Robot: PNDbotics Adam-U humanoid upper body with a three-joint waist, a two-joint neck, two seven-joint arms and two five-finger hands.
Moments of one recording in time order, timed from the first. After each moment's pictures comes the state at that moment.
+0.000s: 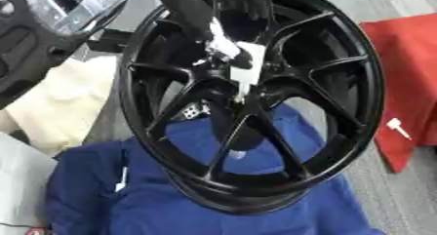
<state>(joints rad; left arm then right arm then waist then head) -1.21 0.63 -0.65 -1.57 -0.18 0.25 -0.90 -0.69 -0.61 0.09 -1.77 -0.11 0.27 -0.24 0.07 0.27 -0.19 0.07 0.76</state>
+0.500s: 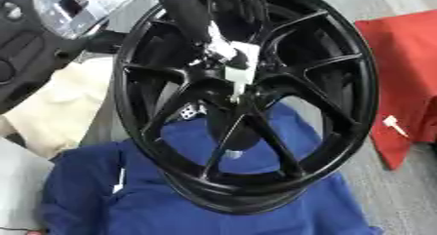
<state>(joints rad) -1.20 0.62 -0.66 -1.54 -0.19 0.26 -0.90 -0.69 -0.60 0.09 -1.76 -0.12 0.26 -0.25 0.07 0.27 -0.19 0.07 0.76</state>
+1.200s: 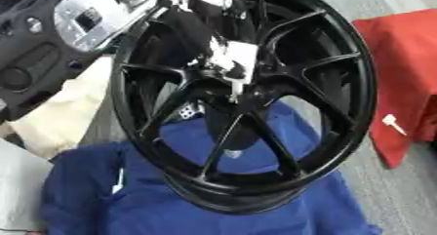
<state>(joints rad) -1.18 0.59 -0.69 -1.48 -0.20 0.23 -0.90 -0.69 -0.59 0.09 -1.75 -0.13 0.26 -0.28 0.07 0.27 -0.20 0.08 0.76</state>
